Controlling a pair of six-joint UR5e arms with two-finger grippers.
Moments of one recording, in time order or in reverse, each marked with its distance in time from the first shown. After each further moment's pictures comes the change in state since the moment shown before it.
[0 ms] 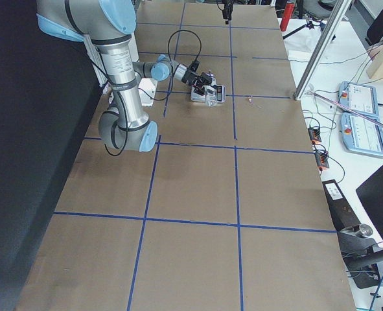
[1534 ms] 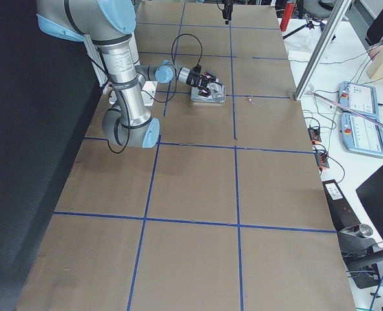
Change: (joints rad) left arm 0.001 -0.001 -0.002 0.002 -0.001 -0.007; right arm 0.010 0.045 -0.112 -0.001 -0.131 -0.269
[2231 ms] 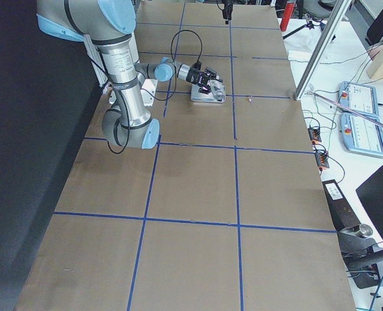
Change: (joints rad) left arm -0.001 0.000 -0.003 0.000 0.000 0.000; right arm 0.006 -0.014 0.059 0.009 -0.001 0.010
